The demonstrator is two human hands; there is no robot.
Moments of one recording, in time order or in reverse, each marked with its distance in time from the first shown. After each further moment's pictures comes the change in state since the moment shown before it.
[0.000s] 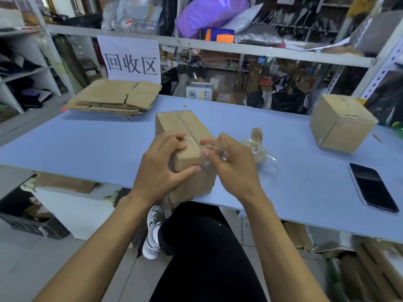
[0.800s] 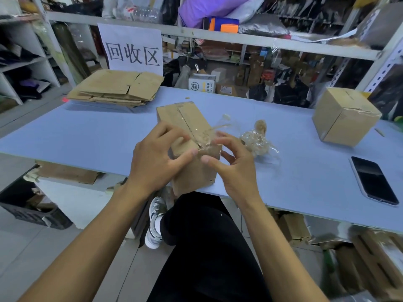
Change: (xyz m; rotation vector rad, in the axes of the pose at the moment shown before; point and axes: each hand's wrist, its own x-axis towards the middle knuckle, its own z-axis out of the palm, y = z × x) left_hand 0.002 0.012 -0.020 0.167 -0.047 -0.147; right_hand -0.024 0.015 0.016 0.383 0.112 0.108
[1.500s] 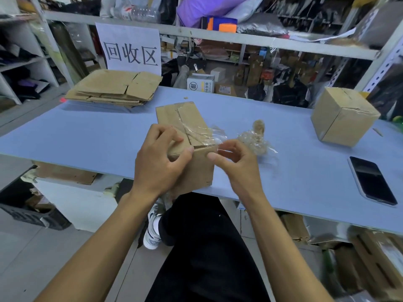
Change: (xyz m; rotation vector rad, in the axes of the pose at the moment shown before) left_hand -0.009 0.011 0.014 -0.144 0.088 -0.181; right_hand 0.007 0.000 -0.013 -0.020 0.048 0.163
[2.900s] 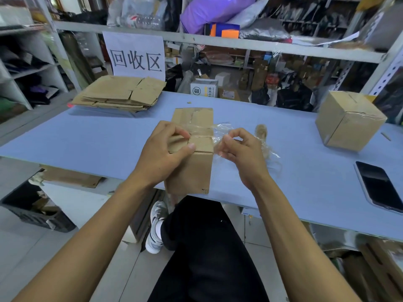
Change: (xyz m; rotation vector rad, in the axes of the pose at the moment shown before) left_hand 0.028 0.001 -0.008 -0.114 -0.249 -0.056; right_hand 0.041 -0.010 -0.007 0.134 -0.109 0.048
